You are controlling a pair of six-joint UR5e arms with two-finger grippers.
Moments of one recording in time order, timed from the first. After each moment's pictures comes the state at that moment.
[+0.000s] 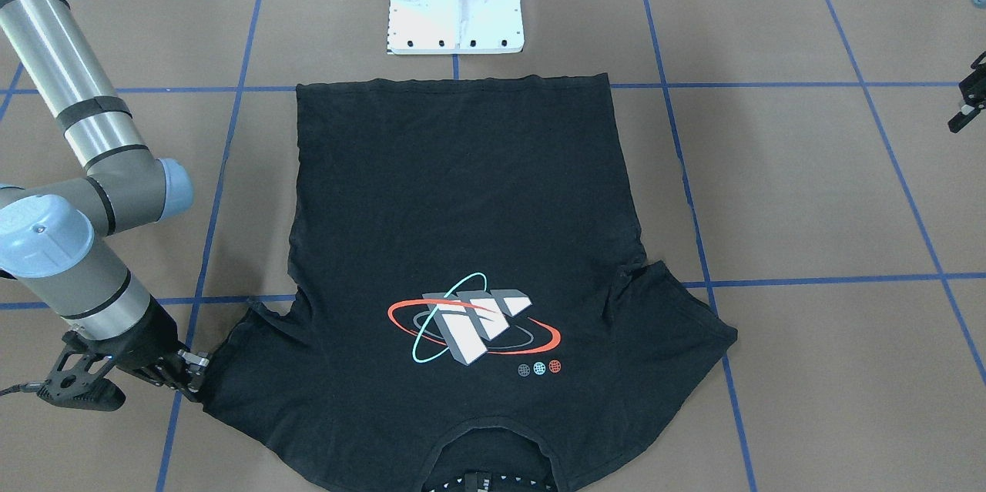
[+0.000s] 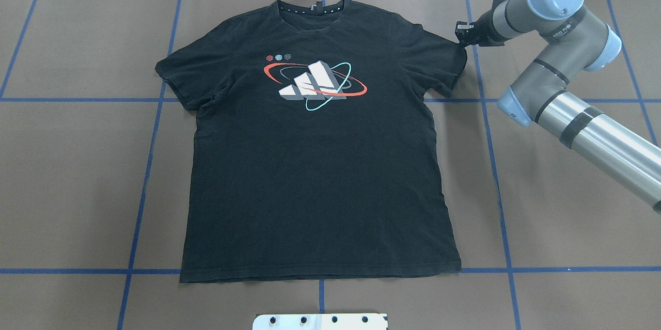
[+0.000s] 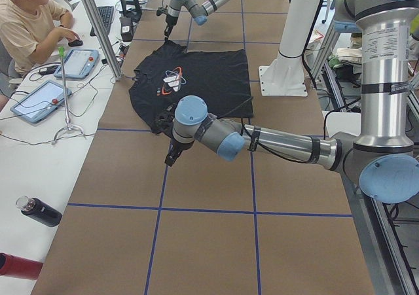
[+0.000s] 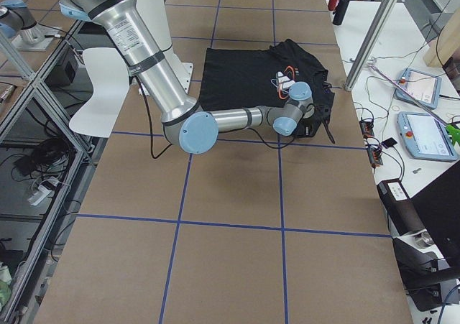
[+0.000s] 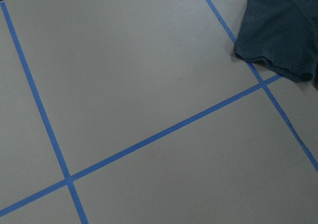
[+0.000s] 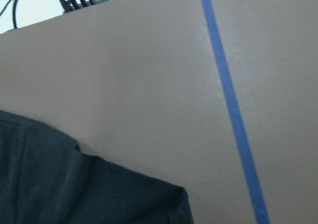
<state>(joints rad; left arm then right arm) -1.45 -1.49 -1.82 -1.98 -2.44 -0.04 0.96 -0.95 1.06 -0.73 1.96 1.17</state>
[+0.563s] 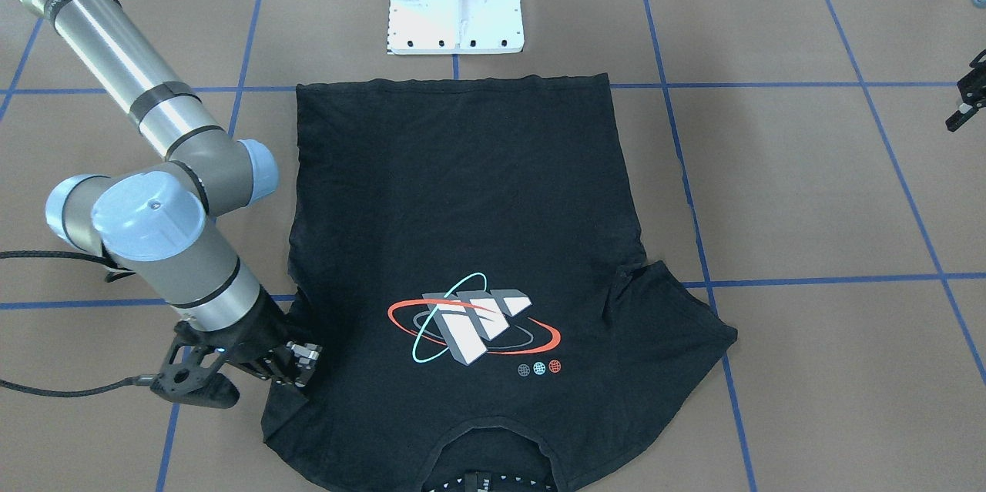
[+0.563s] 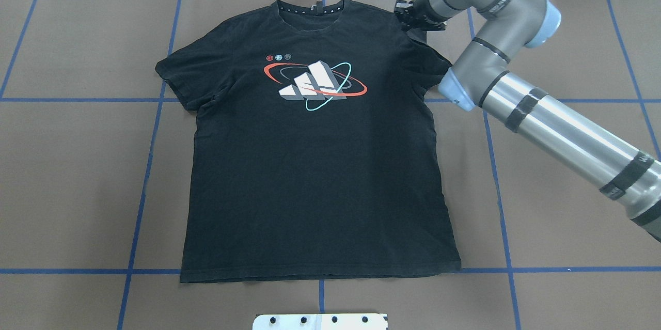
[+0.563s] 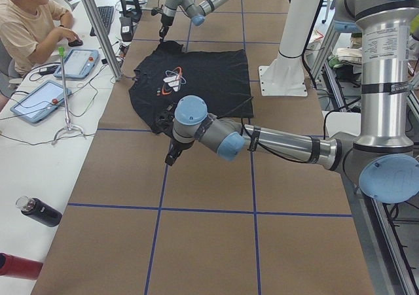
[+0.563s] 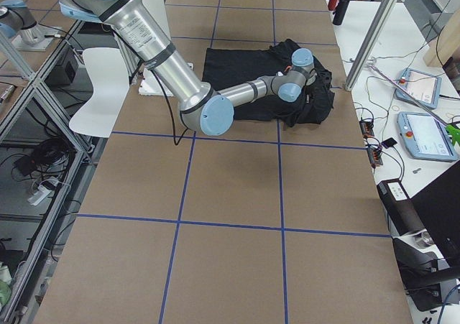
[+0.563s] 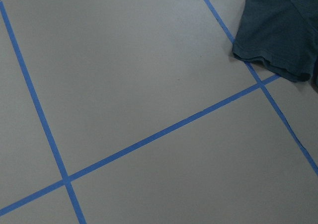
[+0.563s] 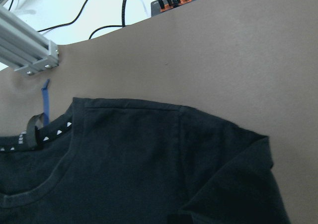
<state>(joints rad) -1.45 -1.49 -1.82 -1.99 -2.45 -0.04 0.87 -0.76 1.07 -0.87 1.93 1.32</state>
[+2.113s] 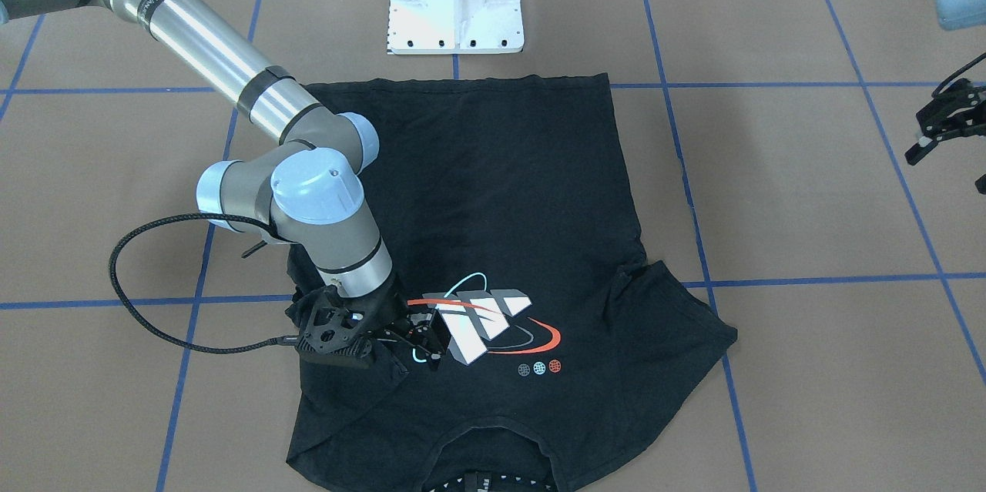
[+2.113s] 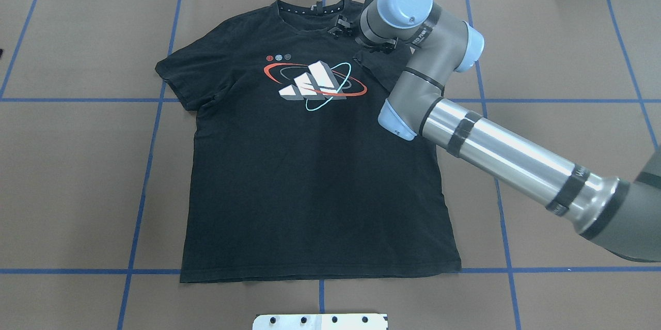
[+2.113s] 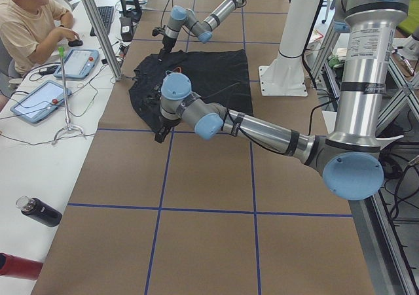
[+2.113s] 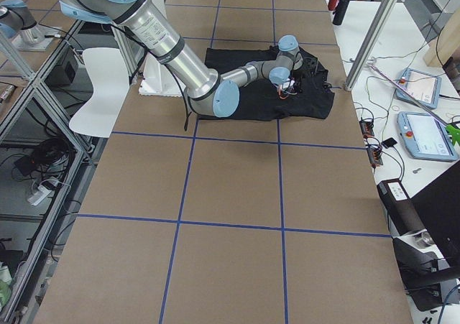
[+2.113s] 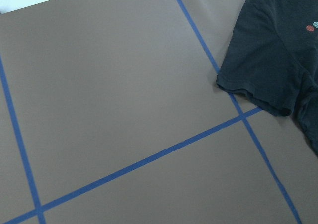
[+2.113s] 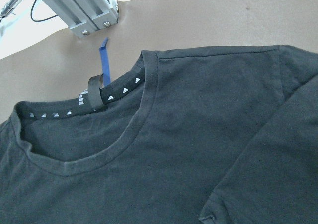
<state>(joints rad) -1.33 -1.69 -1.77 -1.99 -2.38 -0.30 0.75 -0.70 1.06 -0.88 1.80 1.40</state>
